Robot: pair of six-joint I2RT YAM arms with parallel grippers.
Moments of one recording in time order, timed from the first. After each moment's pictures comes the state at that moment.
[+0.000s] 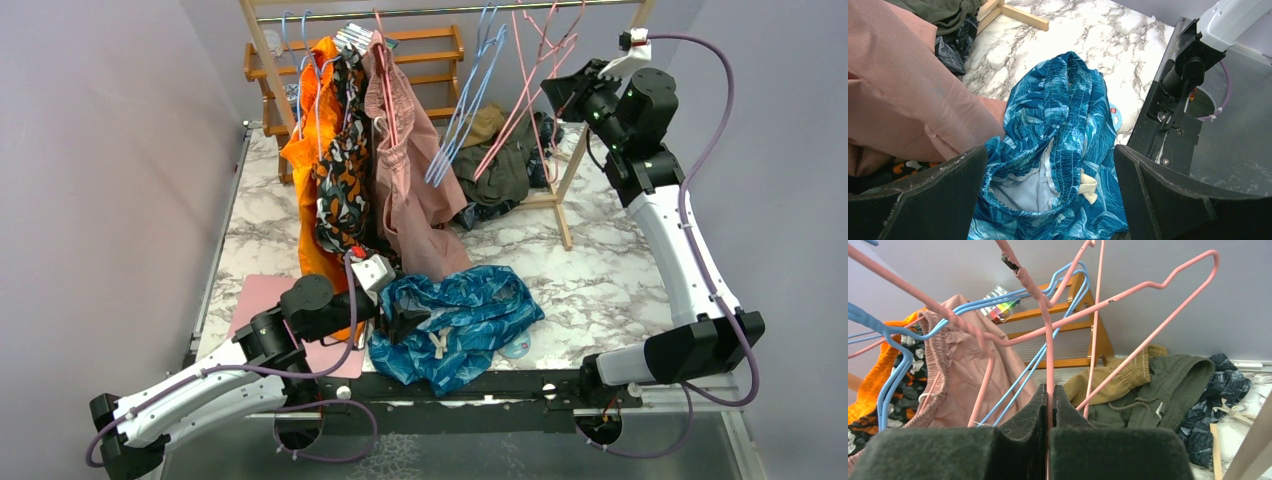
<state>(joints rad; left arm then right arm) -1.02 0.53 0.55 -0.17 0.09 -0.11 0.17 1.40 1.55 -0.12 -0.21 0.39</state>
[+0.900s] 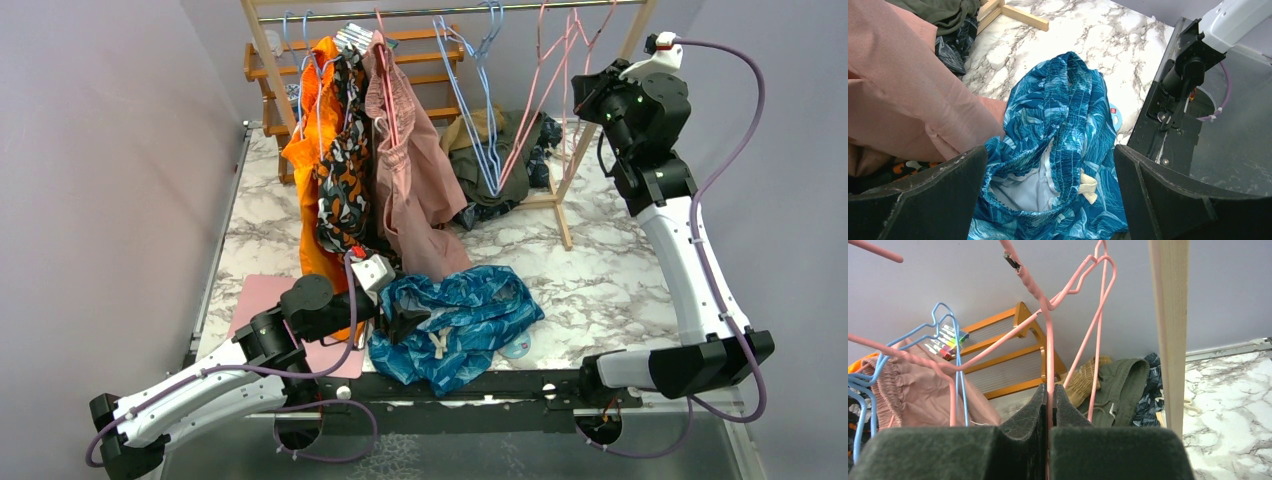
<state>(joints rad) -1.02 0.53 0.55 -0.17 0.09 -0.11 0.18 1.33 1.55 -0.18 0.09 0.37</state>
